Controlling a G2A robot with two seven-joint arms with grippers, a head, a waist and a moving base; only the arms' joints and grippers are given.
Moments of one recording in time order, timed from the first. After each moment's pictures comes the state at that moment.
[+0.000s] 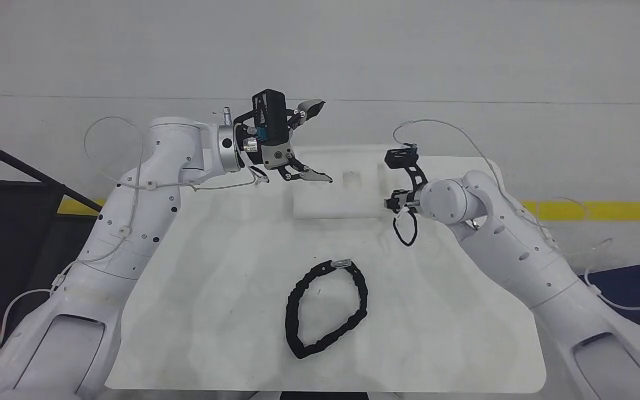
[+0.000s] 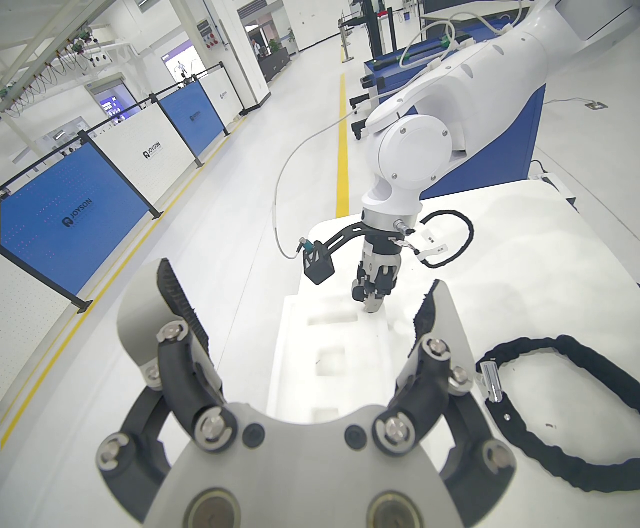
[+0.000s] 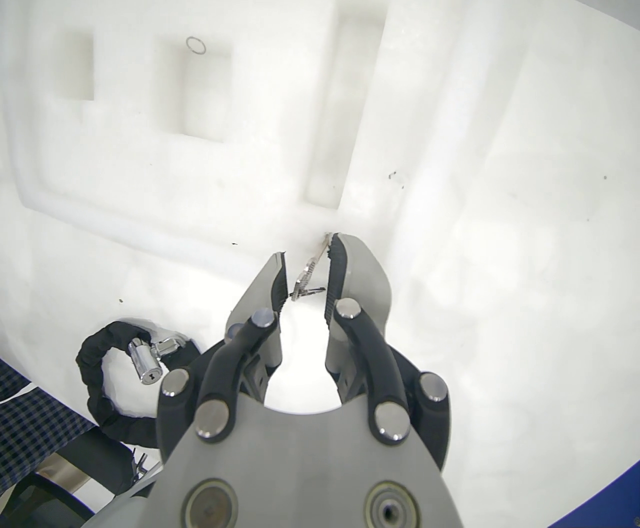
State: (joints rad) left arm 0.46 -1.09 -0.94 -1.27 1.36 -1.01 0.31; right arm -0.48 -1.10 0.64 -1.20 -0.45 0.20 0.93
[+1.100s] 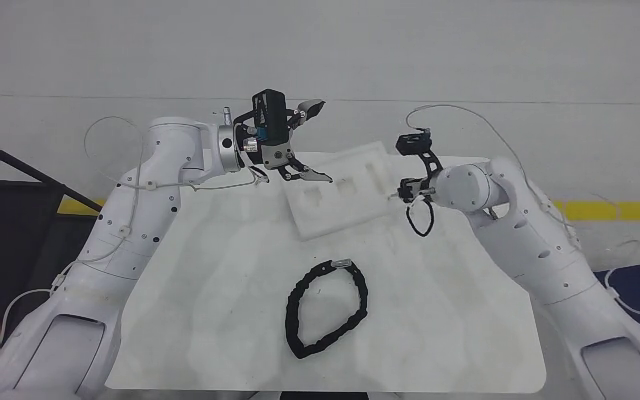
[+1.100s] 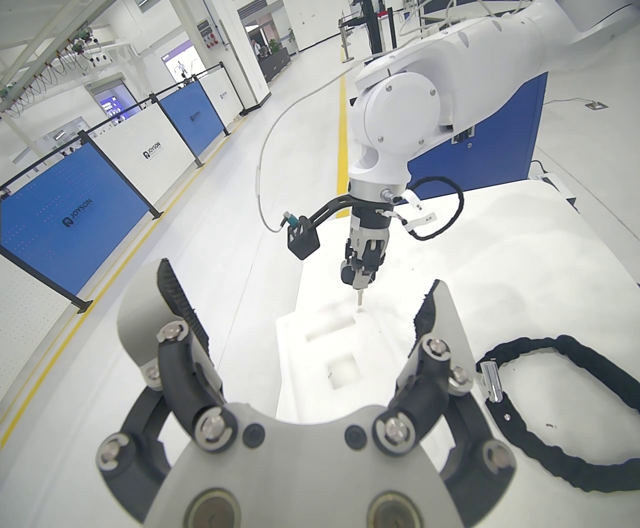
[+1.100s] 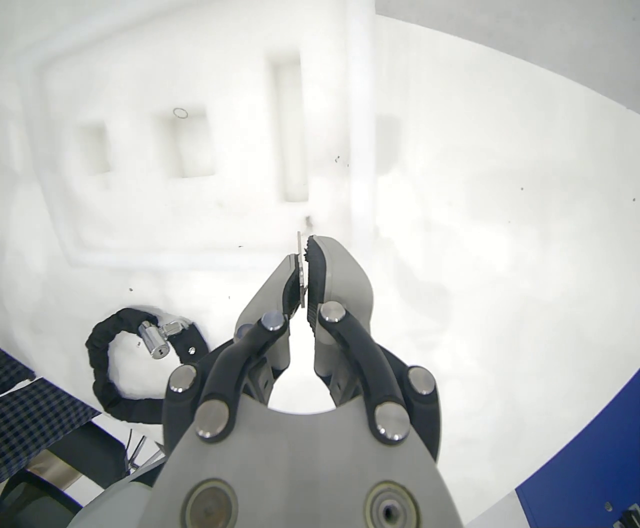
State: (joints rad) left arm 0.46 -1.09 -0.94 -1.27 1.36 -1.01 0.31; right arm -0.52 -1.07 0.83 -1.31 -0.51 0.16 1.07
